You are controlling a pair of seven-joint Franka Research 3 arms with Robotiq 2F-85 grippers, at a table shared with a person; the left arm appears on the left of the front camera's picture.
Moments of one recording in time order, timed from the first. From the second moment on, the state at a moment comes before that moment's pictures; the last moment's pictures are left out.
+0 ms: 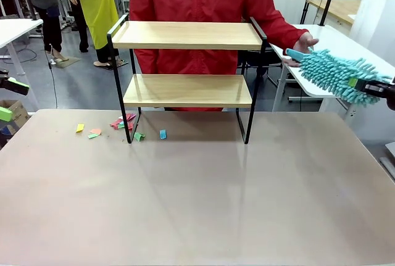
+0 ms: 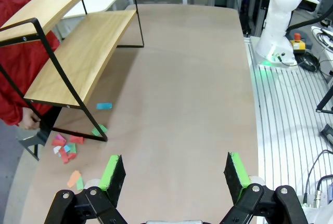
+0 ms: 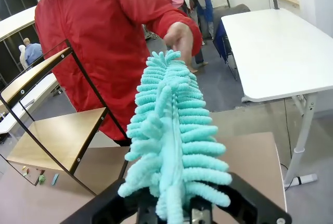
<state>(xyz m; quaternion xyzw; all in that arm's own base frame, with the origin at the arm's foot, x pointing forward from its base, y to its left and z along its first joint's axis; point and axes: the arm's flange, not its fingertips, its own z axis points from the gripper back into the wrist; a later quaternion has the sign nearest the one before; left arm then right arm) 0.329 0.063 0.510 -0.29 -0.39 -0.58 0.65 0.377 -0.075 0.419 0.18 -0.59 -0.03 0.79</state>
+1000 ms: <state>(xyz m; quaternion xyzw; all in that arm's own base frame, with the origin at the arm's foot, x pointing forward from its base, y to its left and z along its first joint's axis) 0.329 0.063 0.510 -0.29 -0.39 -0.58 0.65 0.376 -0.077 0.428 0.18 -0.58 -0.02 0.79</state>
